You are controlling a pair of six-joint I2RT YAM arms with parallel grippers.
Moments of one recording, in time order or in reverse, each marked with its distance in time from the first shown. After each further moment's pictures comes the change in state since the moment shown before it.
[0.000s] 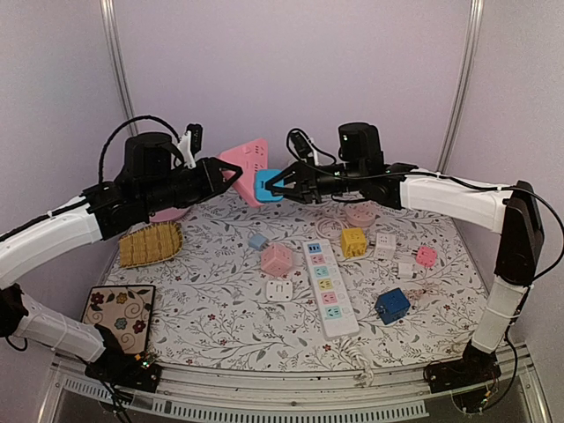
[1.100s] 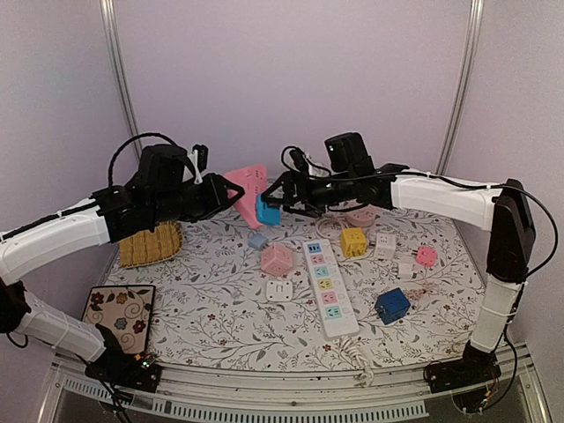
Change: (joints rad) left arm -0.013 0.037 -0.025 -0.112 -0.038 -0.120; right arm 0.008 0.069 0.049 -0.239 0.227 -0.122
